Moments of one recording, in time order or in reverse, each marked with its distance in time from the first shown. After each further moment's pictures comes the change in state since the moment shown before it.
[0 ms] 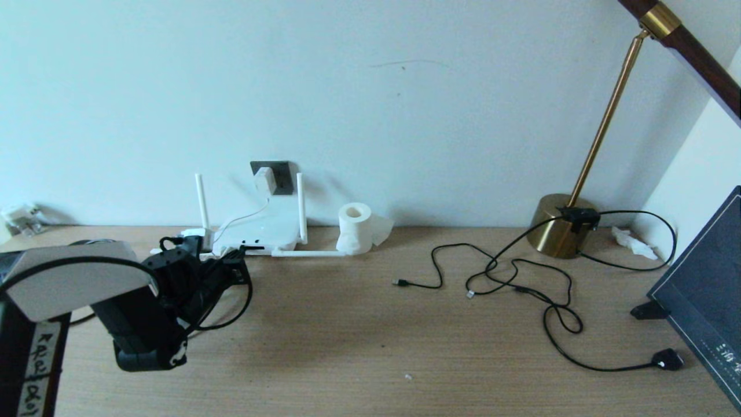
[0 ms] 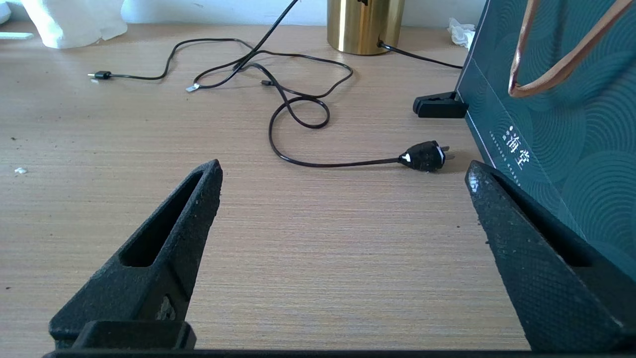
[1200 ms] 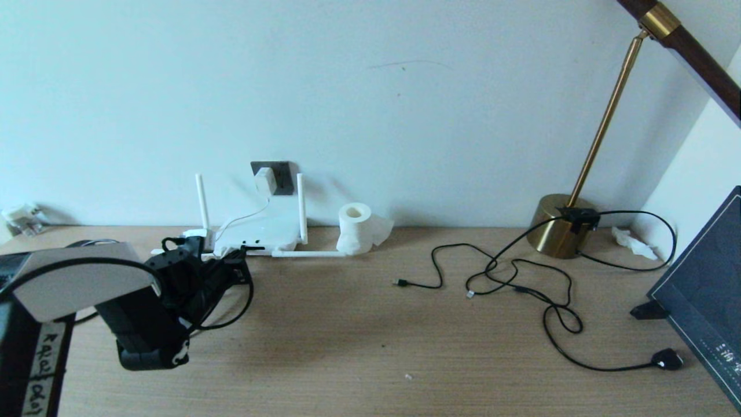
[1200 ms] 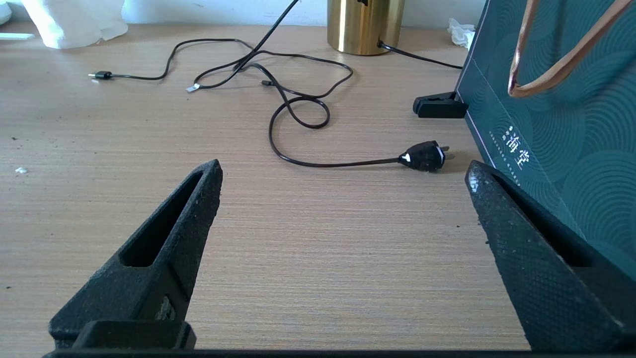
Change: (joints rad) left arm 0.007 0.022 -0.022 0.000 -0.001 0.000; right arm 0.000 0.000 0.000 0.000 0.000 0.000
